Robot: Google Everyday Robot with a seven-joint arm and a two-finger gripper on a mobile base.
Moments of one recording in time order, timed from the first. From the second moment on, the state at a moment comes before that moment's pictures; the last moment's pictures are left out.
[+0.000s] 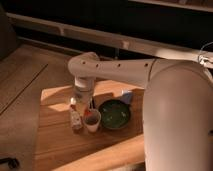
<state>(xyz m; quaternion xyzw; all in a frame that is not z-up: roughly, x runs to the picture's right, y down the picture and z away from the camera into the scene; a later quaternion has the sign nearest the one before) -0.111 0.107 0.718 -0.44 0.04 0.22 0.87</state>
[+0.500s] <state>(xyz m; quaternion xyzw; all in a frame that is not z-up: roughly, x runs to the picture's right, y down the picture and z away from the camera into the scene) -0.108 0.111 0.731 -0.43 0.07 0.19 0.88</state>
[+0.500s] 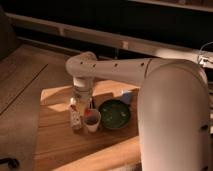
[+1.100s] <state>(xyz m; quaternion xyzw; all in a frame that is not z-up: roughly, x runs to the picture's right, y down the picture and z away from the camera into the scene) -0.093 0.114 0.744 -0.43 0.14 0.19 0.87</state>
